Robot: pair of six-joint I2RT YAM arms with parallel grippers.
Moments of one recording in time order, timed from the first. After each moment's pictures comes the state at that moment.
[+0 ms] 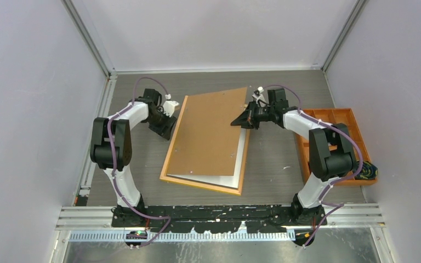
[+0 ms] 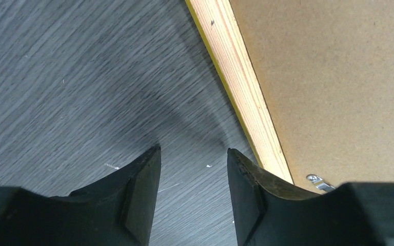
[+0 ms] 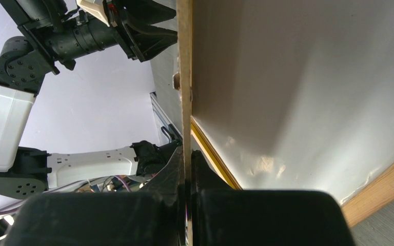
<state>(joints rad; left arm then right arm) -0.11 1.88 1.27 -0.67 0.30 0.48 0.22 1.73 1.06 -0.11 -0.91 0.81</state>
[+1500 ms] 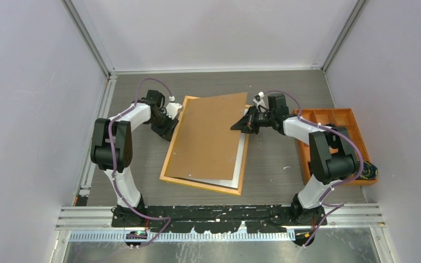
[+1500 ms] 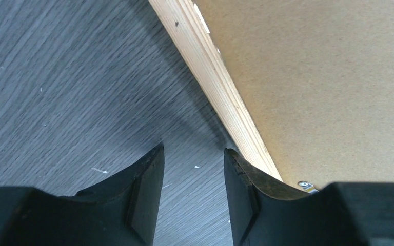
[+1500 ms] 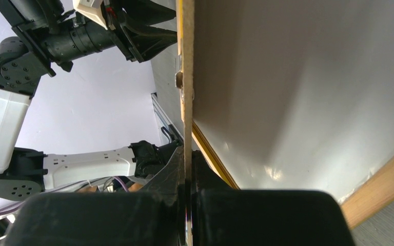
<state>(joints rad) -0.15 1.87 1.25 -0.67 0.28 0.51 0.23 1.68 0.92 0.03 -0.90 0.87</state>
